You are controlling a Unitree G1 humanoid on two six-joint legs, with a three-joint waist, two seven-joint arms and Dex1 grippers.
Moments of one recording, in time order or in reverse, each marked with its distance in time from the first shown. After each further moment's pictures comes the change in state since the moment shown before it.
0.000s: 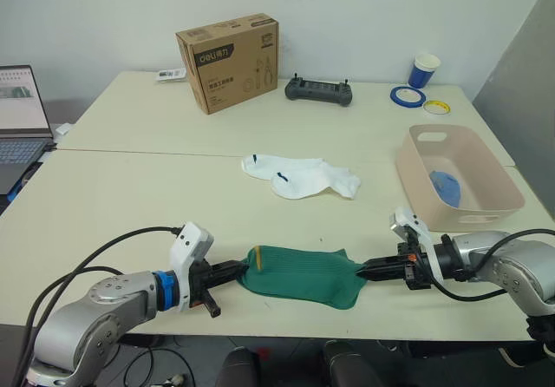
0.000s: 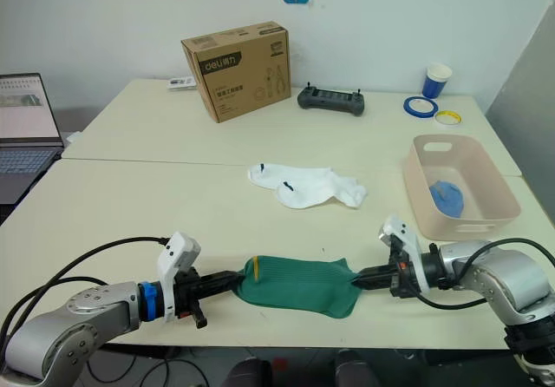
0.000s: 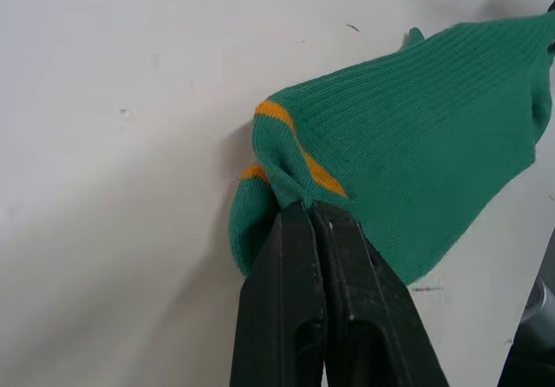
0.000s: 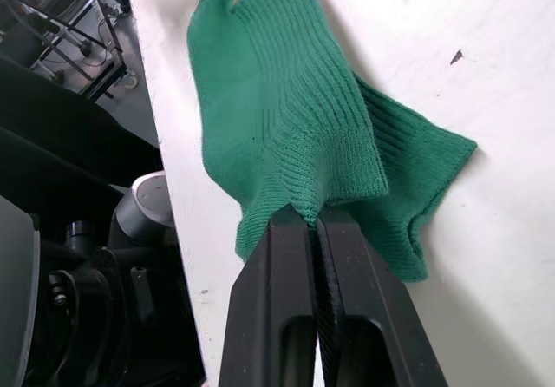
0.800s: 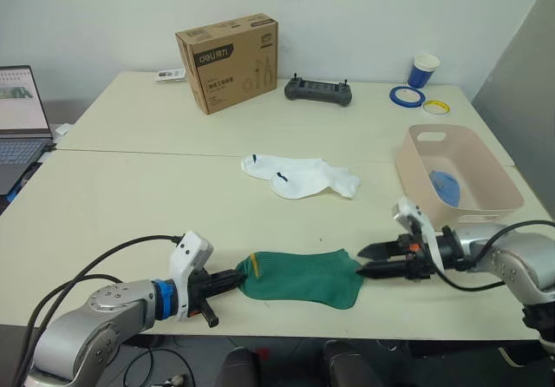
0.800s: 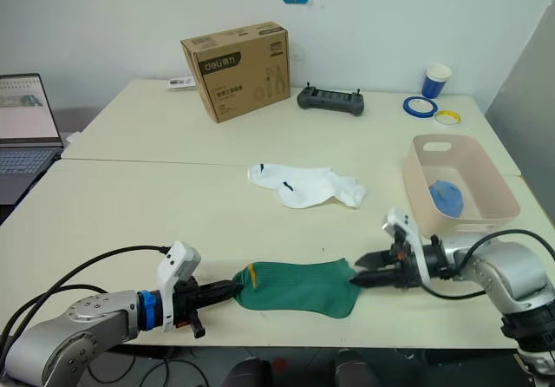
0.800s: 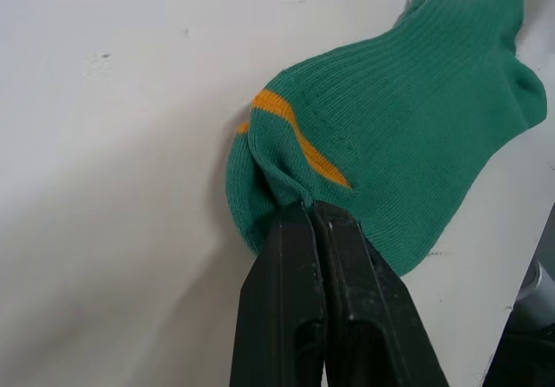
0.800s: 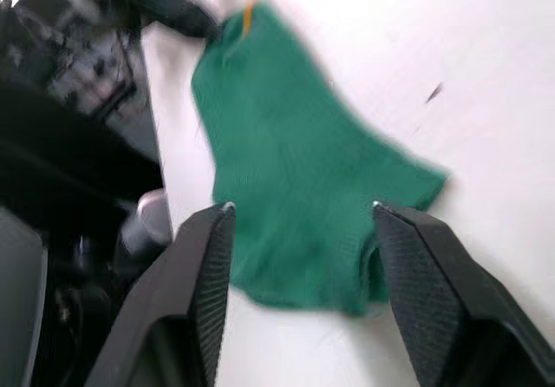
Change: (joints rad) left arm 0.042 0.000 -0.030 0.006 0.015 -0.031 -0.002; right arm -0.091 0.037 -0.047 0.109 0.020 0.006 0.024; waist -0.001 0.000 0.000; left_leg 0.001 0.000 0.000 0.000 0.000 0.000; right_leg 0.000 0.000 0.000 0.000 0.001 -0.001
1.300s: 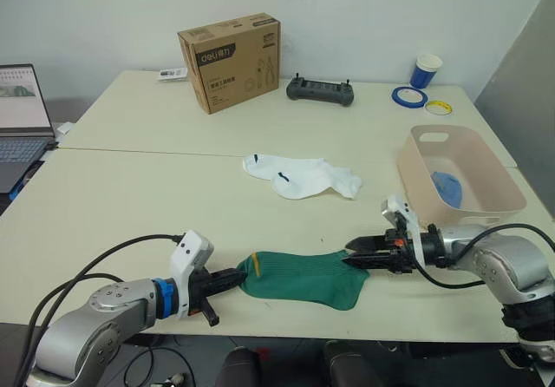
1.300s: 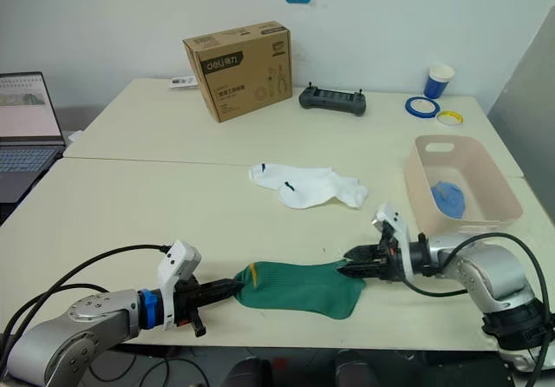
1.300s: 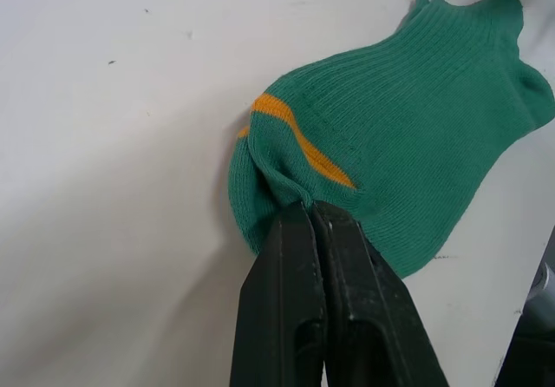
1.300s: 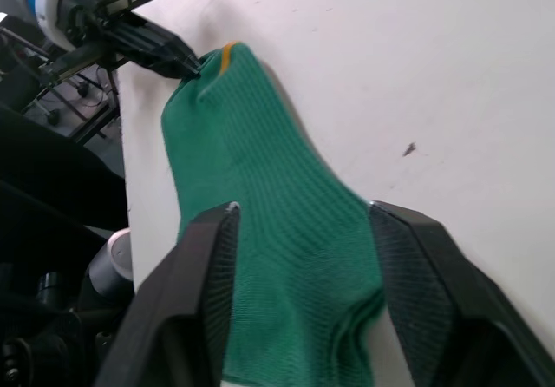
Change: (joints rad) left arm -0.002 -0.001 -0.001 0.007 0.015 -0.040 -0.001; right arm 0.034 0.087 0.041 -0.013 -0.046 -0.067 -0.051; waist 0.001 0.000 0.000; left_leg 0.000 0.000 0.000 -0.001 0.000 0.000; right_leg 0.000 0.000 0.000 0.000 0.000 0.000
